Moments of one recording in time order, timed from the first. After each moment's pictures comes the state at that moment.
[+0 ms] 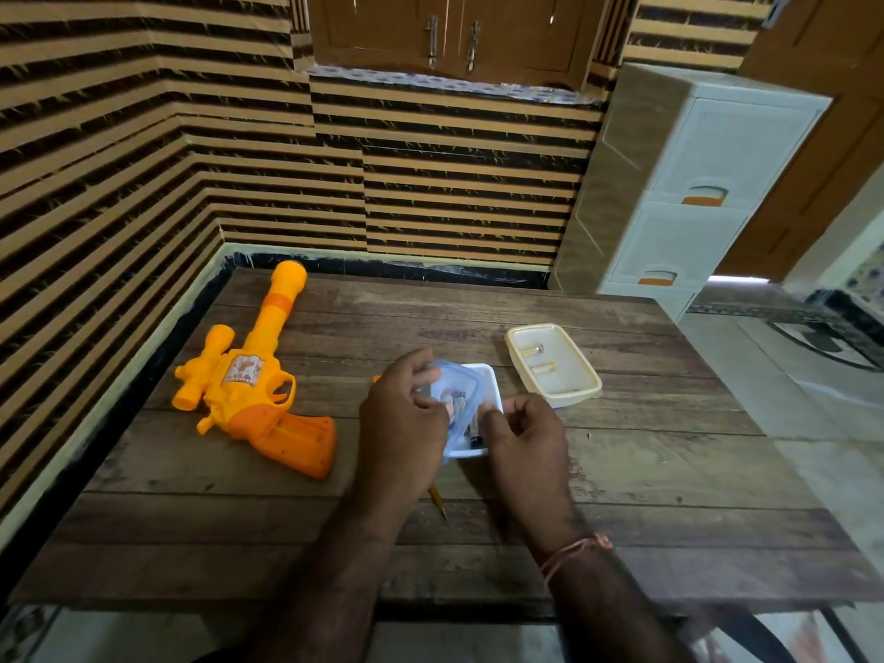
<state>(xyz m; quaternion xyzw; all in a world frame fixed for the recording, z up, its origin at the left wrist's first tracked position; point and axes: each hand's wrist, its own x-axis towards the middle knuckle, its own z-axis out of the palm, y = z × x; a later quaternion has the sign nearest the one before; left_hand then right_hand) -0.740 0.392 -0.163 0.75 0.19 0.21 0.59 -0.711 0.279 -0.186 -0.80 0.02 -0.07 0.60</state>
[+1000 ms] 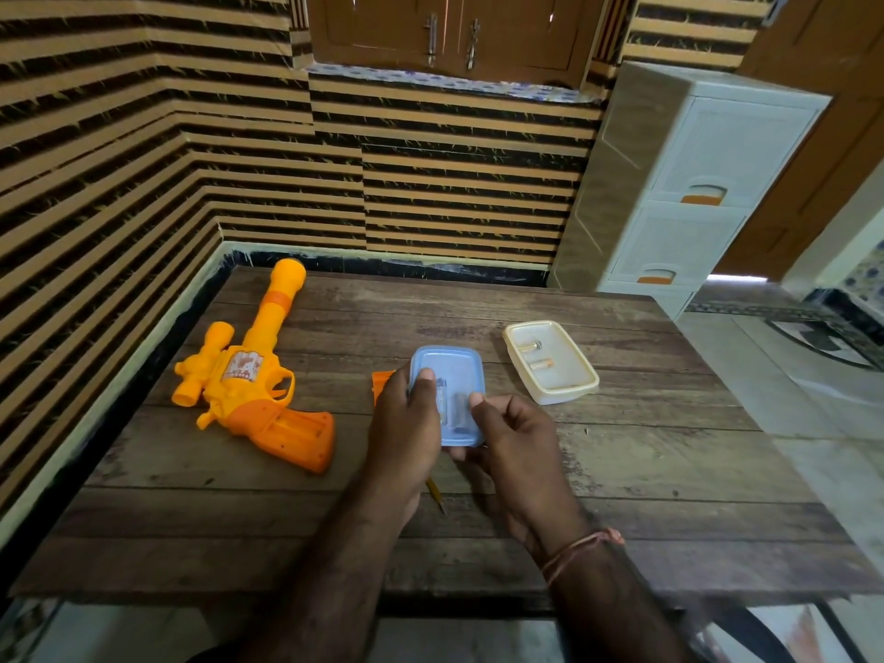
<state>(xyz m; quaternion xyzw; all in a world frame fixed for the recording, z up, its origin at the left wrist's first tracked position) -0.735 0.384 -0.164 0.68 0.25 0.16 0.66 -0.722 0.286 -0.167 -0.64 0.03 0.09 0.76</state>
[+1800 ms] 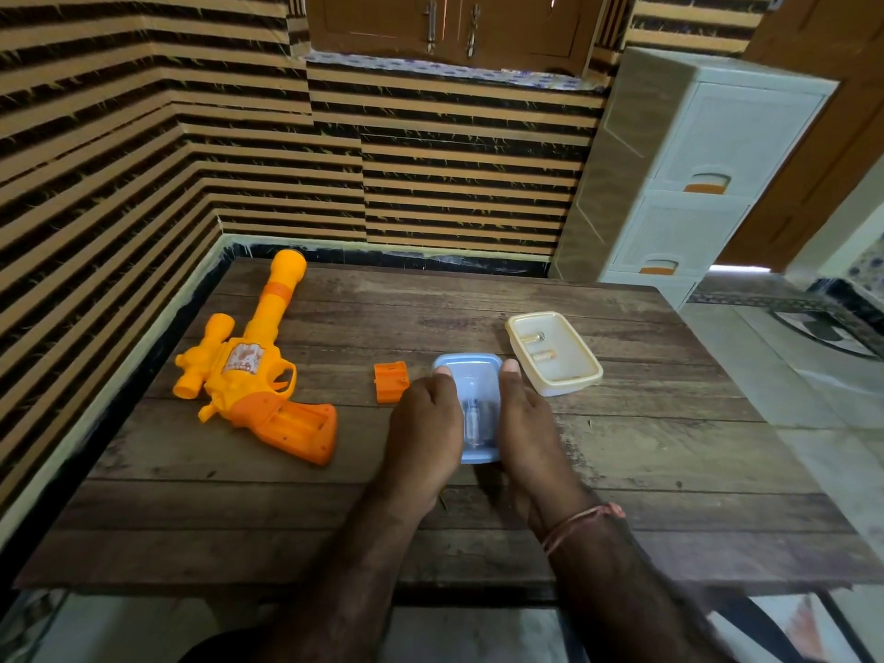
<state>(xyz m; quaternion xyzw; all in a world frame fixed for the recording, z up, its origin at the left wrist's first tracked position) -0.740 0.370 -0.158 0.75 0.27 0.11 0.60 -0.716 0.283 -0.159 -0.71 0.02 0.07 0.70</state>
